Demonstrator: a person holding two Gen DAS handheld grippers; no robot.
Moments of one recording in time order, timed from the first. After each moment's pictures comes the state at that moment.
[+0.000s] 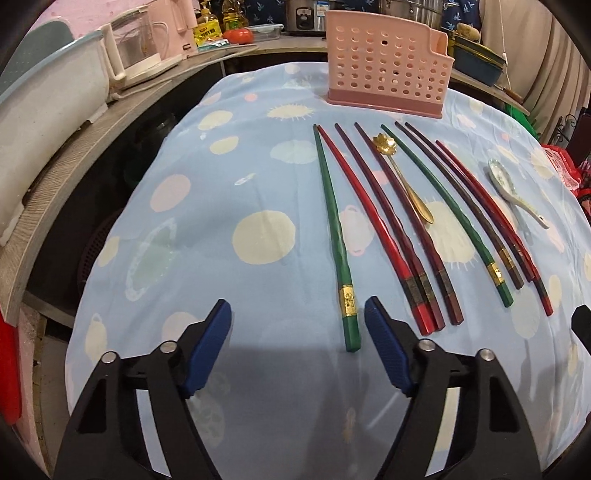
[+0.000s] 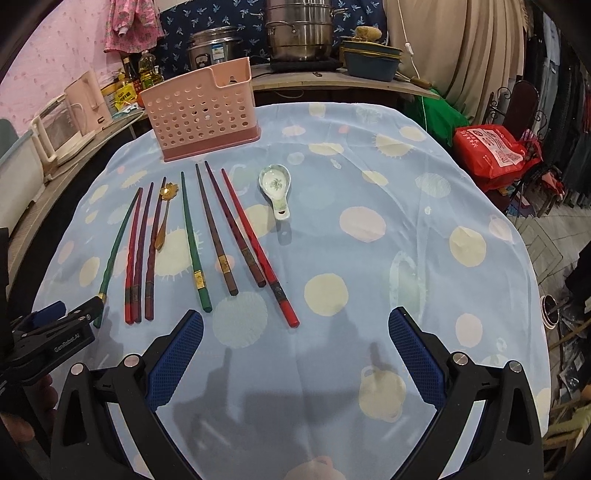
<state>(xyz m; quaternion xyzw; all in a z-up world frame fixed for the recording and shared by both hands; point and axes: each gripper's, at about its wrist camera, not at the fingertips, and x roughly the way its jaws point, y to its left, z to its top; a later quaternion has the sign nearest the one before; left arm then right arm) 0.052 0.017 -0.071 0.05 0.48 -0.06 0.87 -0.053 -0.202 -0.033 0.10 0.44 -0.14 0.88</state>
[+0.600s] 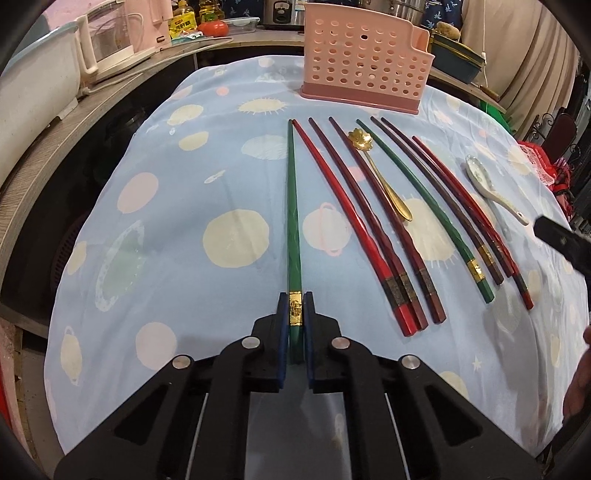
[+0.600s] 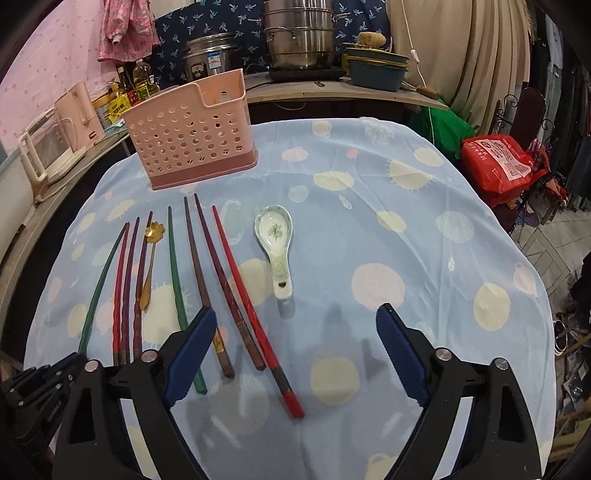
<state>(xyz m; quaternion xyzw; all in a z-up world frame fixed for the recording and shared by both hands) 0.059 0.019 -0.072 0.03 0.49 -0.12 0.86 0.010 -0.223 -0.031 0.11 0.42 -0.14 0.89</state>
